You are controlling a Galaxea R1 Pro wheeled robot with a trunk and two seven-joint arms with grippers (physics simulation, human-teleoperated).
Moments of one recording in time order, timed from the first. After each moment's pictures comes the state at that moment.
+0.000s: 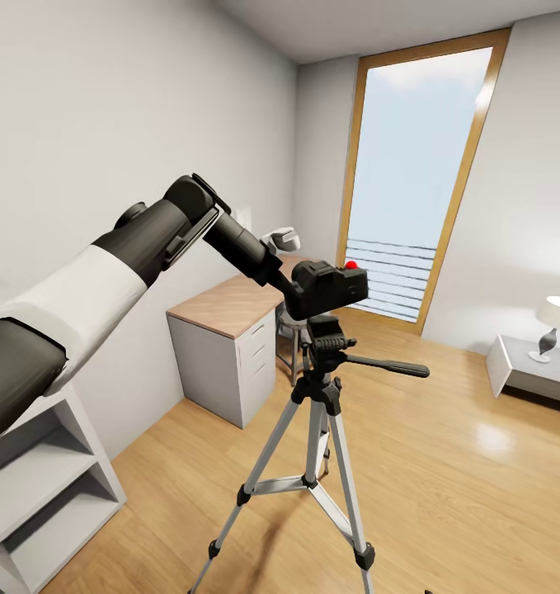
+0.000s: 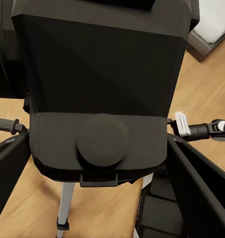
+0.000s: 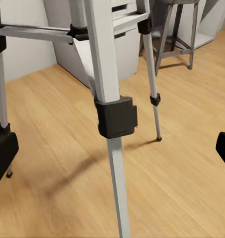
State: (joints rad) left arm -1.67 0.01 -0.77 -0.74 0.02 1.04 -1.52; right arm -0.03 -0.15 -0.01 -0.43 -0.06 -0.88 0.43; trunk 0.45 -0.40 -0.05
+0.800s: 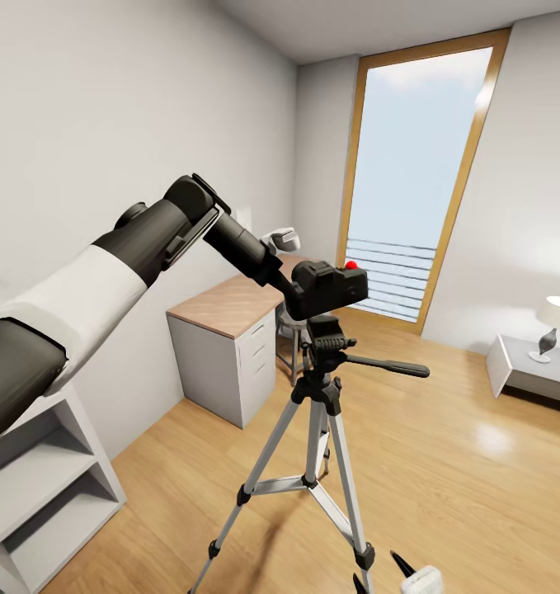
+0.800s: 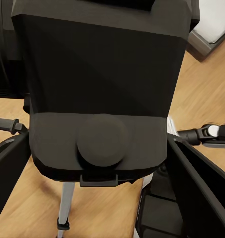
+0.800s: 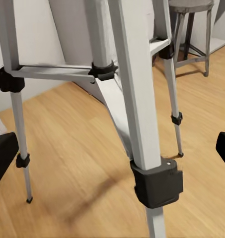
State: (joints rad) left arm -1.67 0.01 -0.77 -0.74 0.02 1.04 -1.52; right arm -0.04 -0.07 0.00 -0.65 -0.05 -0.66 0.43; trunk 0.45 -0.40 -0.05
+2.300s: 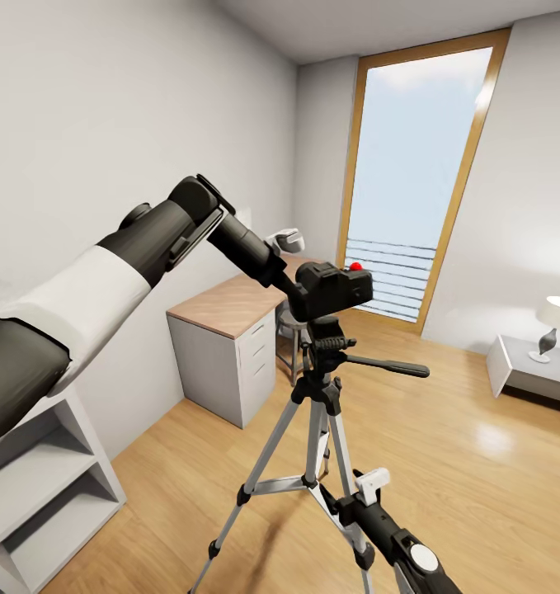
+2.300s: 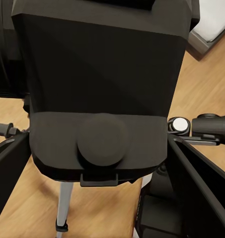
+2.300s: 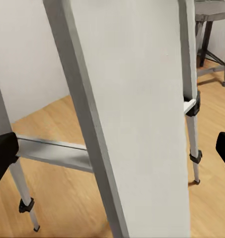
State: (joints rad) left arm -1.66 0.00 -0.77 -0.74 0.02 1.04 -1.52; right arm -0.31 -0.01 0.07 -0.73 -0.02 -0.28 0.38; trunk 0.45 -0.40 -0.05
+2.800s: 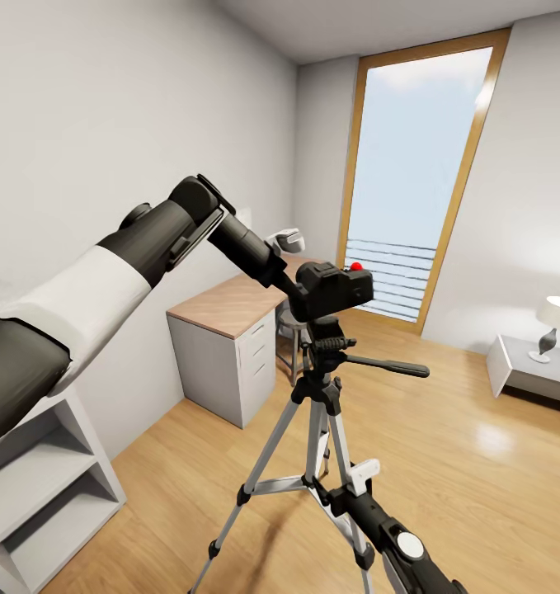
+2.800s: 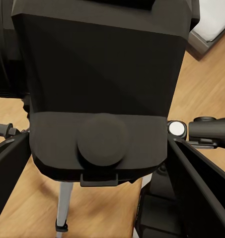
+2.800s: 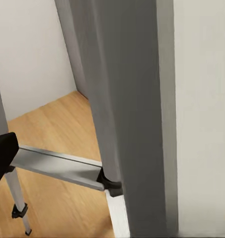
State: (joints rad) left arm -1.66 0.00 -0.77 -0.74 0.02 1.04 -1.52; right arm -0.34 0.02 0.09 -0.73 0.04 -0.27 0.33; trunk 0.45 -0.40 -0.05
